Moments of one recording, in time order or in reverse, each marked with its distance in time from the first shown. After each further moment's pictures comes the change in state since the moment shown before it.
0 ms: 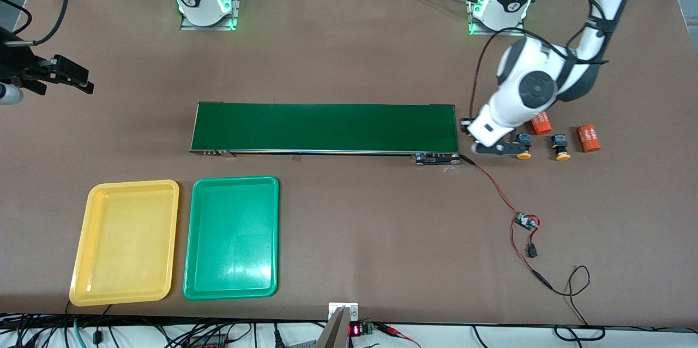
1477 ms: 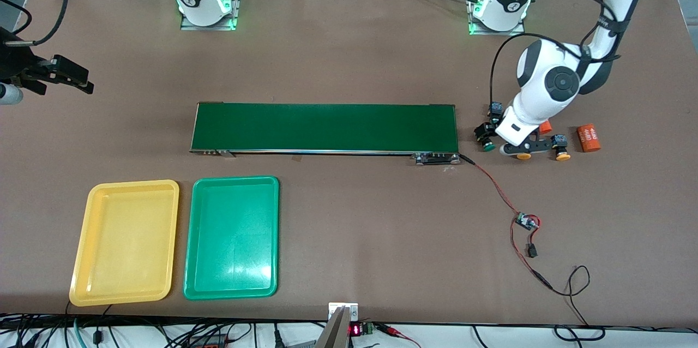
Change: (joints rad) left arm -0.003 0.008 0.189 -0.197 0.000 0.302 0.028; right arm 0.000 0.000 0.000 0.000 0.000 0.000 0.000
